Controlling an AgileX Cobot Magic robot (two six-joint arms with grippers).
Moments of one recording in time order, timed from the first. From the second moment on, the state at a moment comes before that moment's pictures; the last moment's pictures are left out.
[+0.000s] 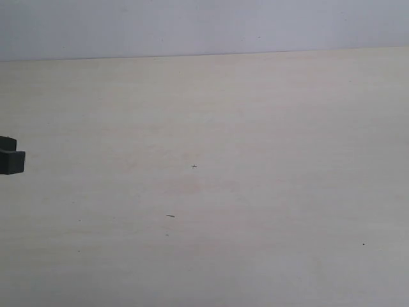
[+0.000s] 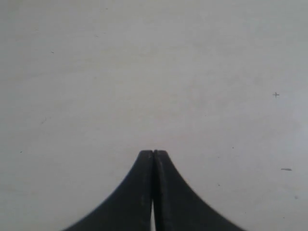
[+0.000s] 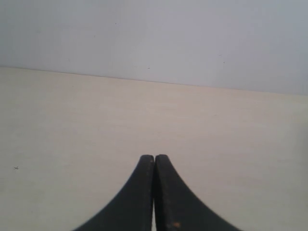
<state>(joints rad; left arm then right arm) -0.35 0.98 -0.47 0.05 0.32 -0.15 0.32 0.21 -0.25 0.00 0.40 -0.01</state>
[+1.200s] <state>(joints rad) -0.34 0.96 -0.47 0.37 0.37 -0.50 0.32 0.21 -0.25 0.00 0.40 -0.01</state>
